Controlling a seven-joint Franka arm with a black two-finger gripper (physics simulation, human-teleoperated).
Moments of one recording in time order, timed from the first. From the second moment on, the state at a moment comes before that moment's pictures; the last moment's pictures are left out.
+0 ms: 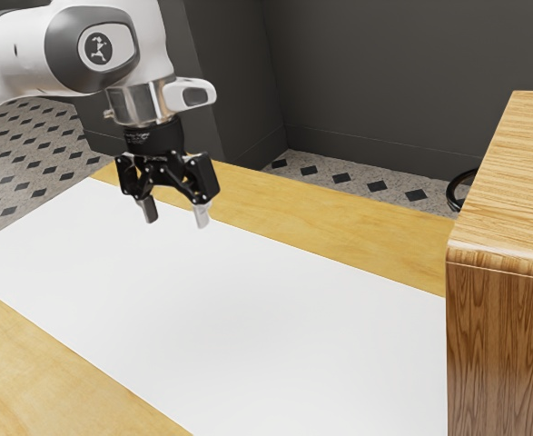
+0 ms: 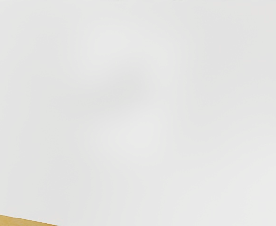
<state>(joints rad) 0.34 0.16 -0.24 -1.28 -0.03 1.30 -0.12</state>
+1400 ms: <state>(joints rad) -0.16 0.34 -0.04 -0.90 -0.27 1.56 -0.32</state>
